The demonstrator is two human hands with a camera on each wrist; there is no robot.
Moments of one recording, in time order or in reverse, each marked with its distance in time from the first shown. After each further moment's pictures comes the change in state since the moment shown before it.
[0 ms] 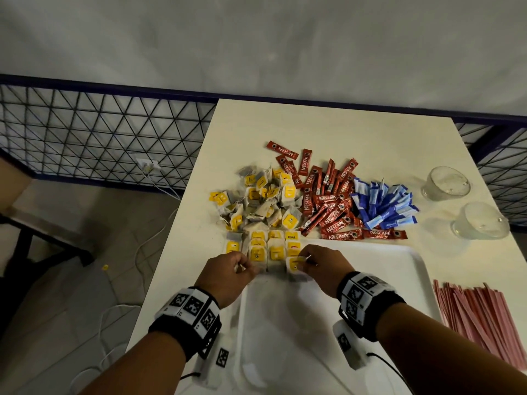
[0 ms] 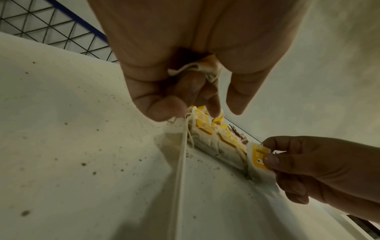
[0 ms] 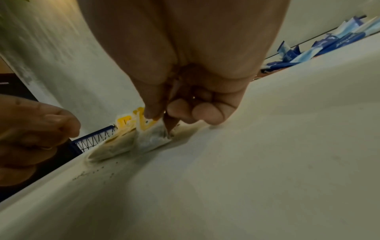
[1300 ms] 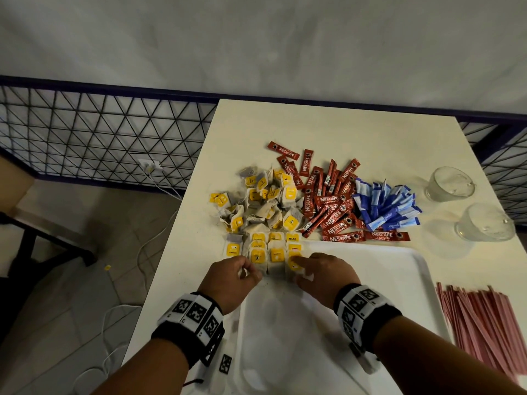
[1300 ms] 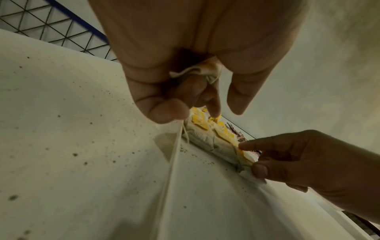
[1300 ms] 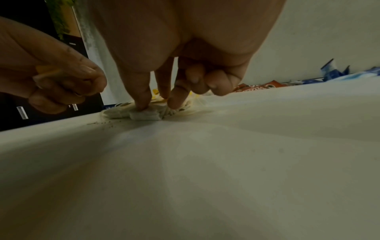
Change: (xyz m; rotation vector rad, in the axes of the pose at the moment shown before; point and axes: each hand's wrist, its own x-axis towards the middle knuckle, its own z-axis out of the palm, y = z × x) left_hand -0.003 0.001 0.006 -0.009 0.011 0.030; right_hand -0.014 -0.003 0.003 -0.394 0.014 -0.183
